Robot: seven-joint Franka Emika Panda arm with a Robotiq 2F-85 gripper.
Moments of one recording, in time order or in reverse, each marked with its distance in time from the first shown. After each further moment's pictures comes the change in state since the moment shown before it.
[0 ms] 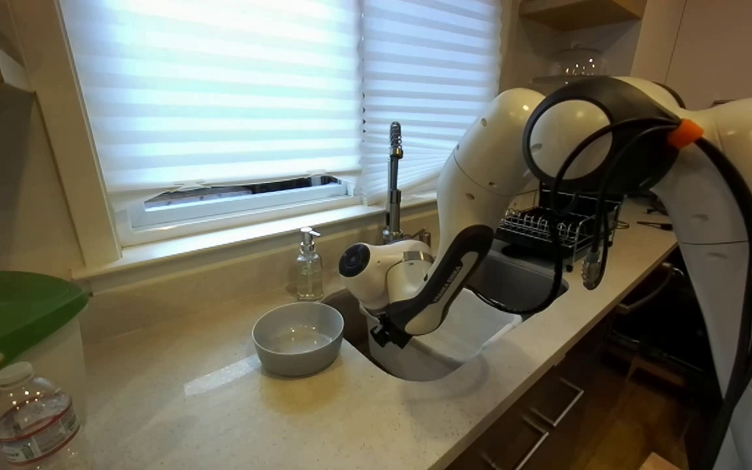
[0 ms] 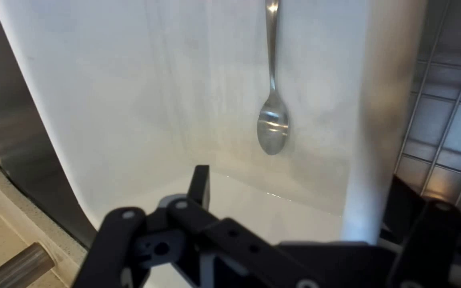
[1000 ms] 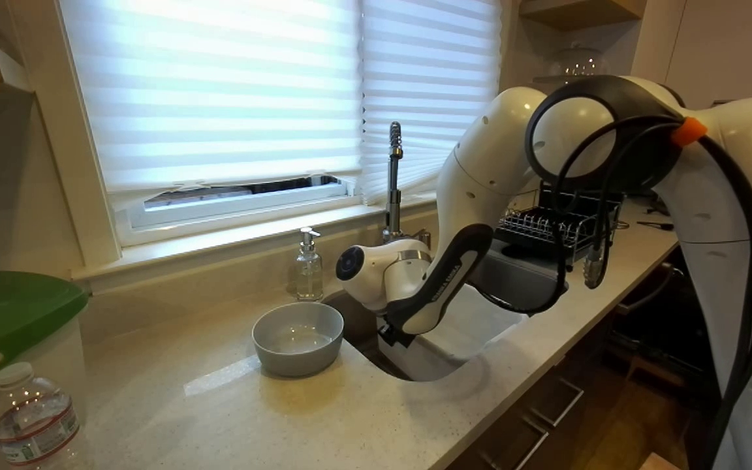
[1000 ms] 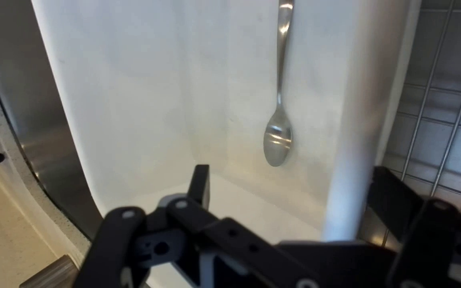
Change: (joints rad) arm -0.020 -0.004 0.037 0.005 -0.006 -0.127 -0.003
